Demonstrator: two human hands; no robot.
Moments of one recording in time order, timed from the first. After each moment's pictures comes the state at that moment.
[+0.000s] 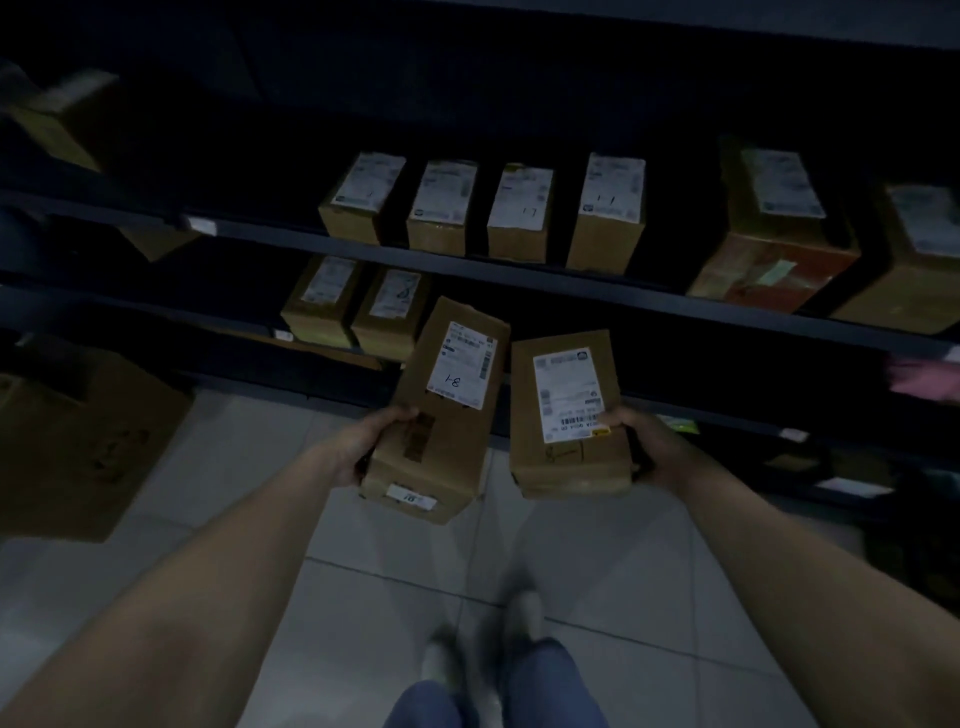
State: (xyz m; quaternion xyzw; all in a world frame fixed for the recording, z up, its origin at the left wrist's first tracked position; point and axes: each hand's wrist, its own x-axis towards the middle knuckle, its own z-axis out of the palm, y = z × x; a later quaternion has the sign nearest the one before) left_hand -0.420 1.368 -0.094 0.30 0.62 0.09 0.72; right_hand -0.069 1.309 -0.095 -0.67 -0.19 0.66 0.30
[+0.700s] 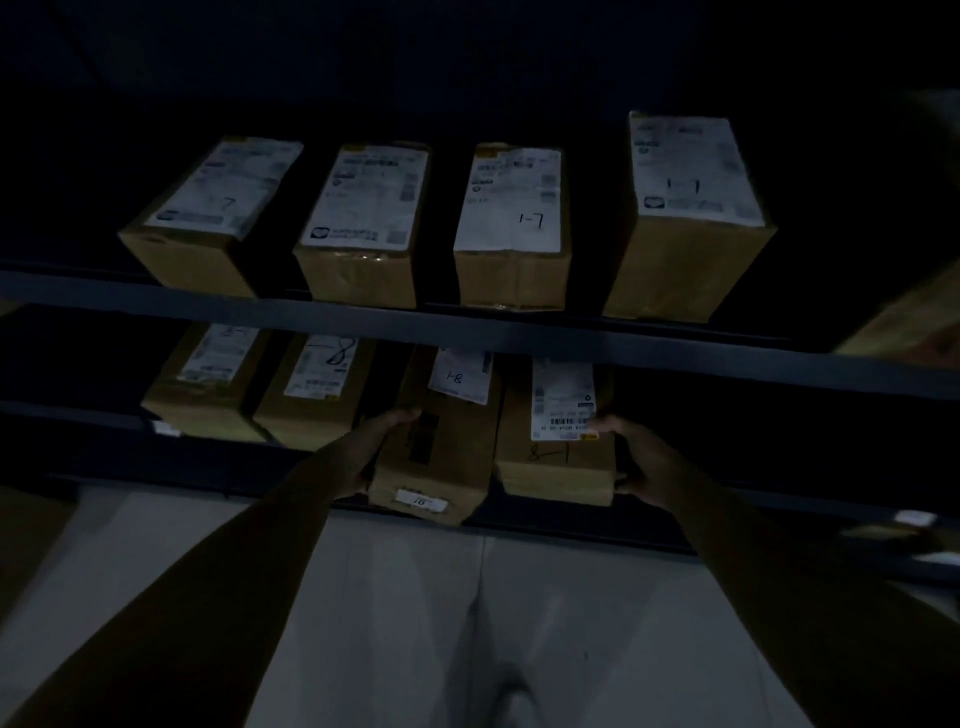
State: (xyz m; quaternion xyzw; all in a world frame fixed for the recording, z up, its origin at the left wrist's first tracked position) left_hand -0.356 1.587 -0.257 0.35 0.59 0.12 0.72; right_hand -0.038 1.505 -0.267 -0.69 -0.15 0.62 0.35
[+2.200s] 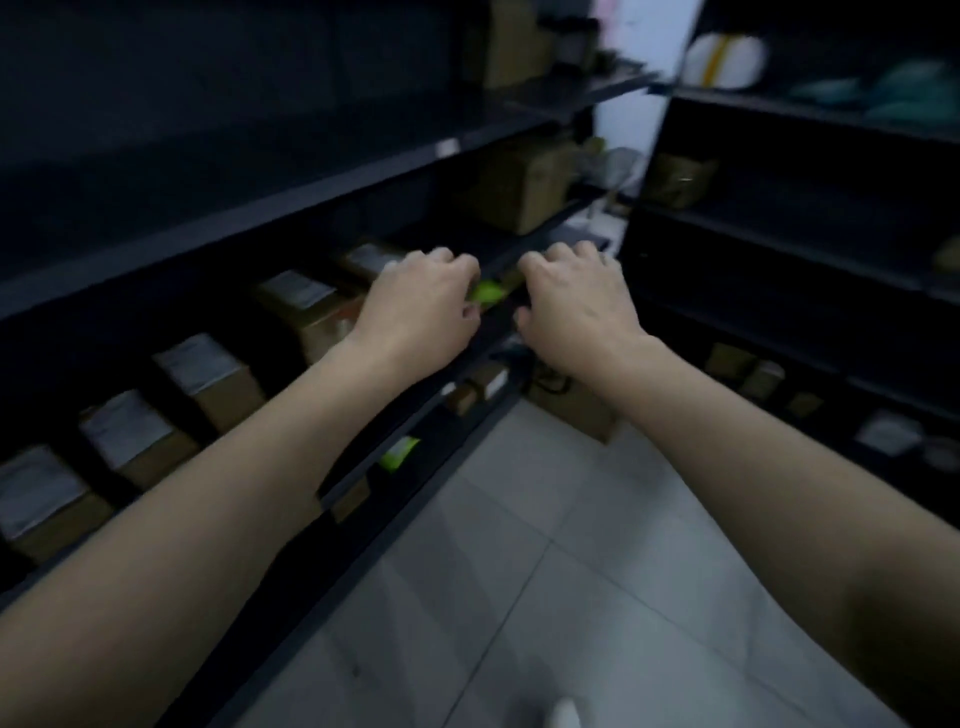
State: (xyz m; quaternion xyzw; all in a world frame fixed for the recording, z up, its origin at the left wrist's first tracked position) left_hand -0.190 1.252 0.237 0.97 -0.03 0.22 0.05; right_hand -0.141 1.108 0.240 -0.94 -0.28 -0.20 0.02
